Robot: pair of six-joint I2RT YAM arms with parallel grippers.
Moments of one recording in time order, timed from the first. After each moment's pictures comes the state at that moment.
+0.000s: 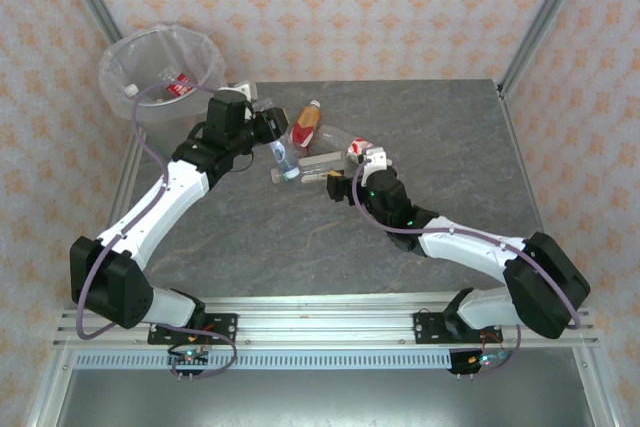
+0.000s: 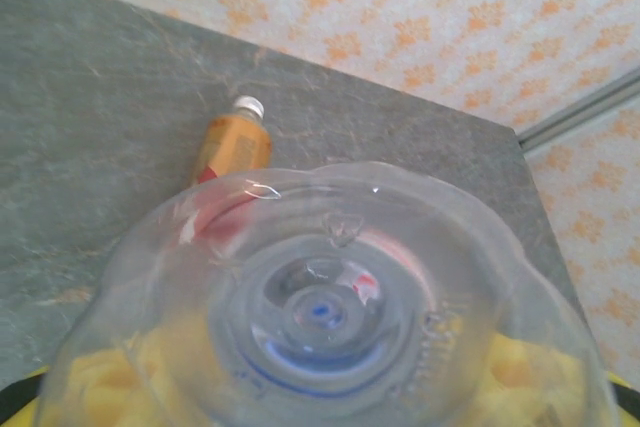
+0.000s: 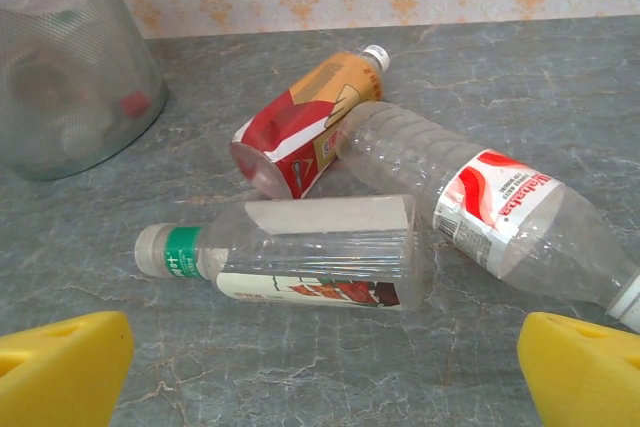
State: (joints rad) left arm -0.32 1.40 1.24 -0.34 0.06 -0.60; right arm 0.75 1.32 0.64 0.30 0.29 0.35
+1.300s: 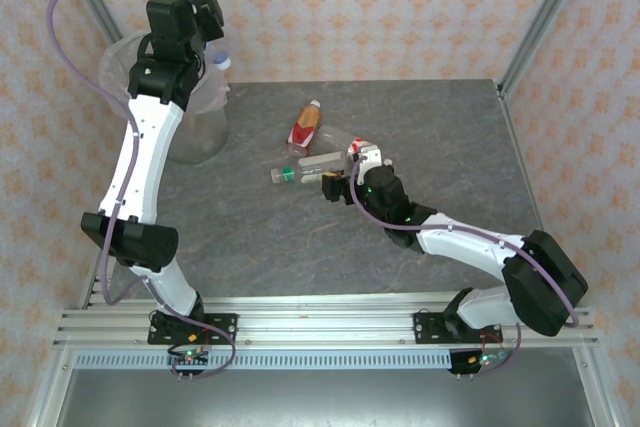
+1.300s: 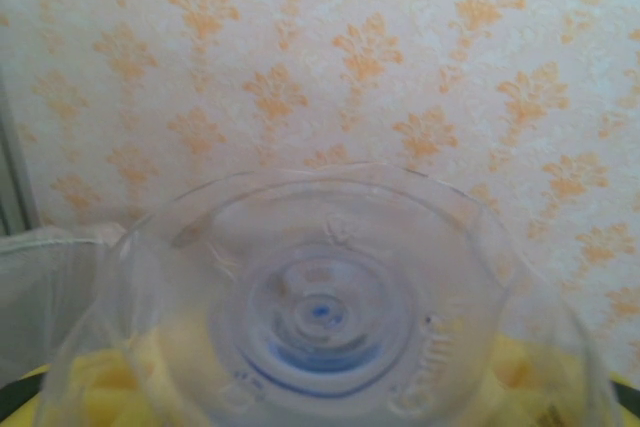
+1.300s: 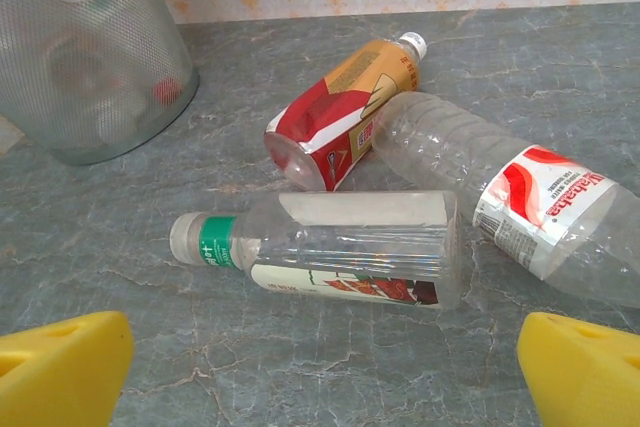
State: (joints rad) left arm -0.12 1.75 2.15 -0.56 -0.34 -0.28; right arm 0.75 1.33 0.68 0.27 0.22 0.35
